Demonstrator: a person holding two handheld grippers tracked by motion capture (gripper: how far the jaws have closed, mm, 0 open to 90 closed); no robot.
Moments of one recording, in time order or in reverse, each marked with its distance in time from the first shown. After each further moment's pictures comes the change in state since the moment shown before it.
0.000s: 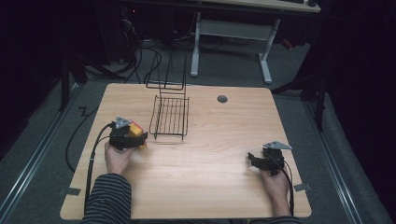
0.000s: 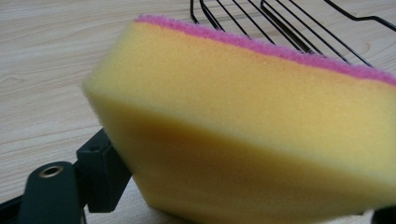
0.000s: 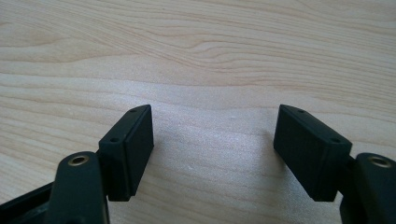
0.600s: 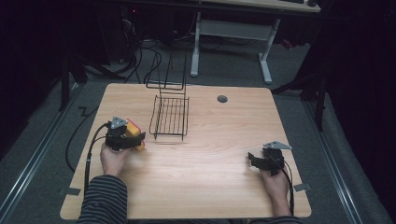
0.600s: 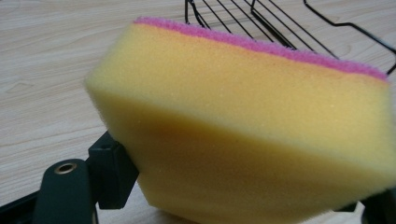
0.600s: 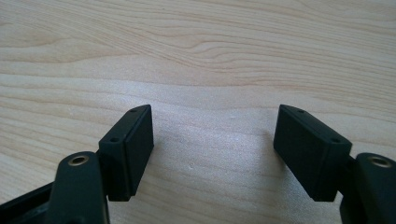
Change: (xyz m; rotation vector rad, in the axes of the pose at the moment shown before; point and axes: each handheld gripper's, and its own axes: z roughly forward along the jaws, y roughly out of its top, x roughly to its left) left arm 0.001 0.005 -0.021 0.000 -0.036 0.001; right arm -0.001 0.000 0.000 -0.001 0.001 -0.004
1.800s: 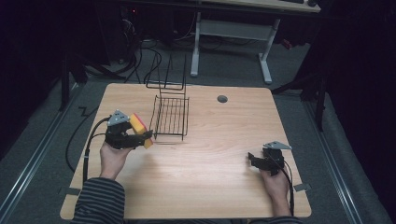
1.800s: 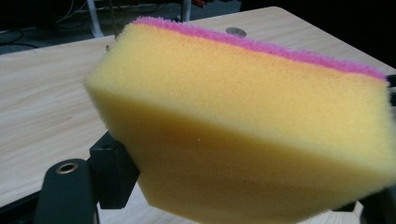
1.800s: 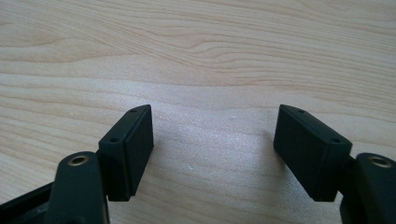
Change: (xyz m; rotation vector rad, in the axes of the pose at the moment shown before) left arm -0.036 0.038 -0.041 -0.083 -0.176 0.067; right arm 0.000 0.000 0.000 0.000 0.001 0.000
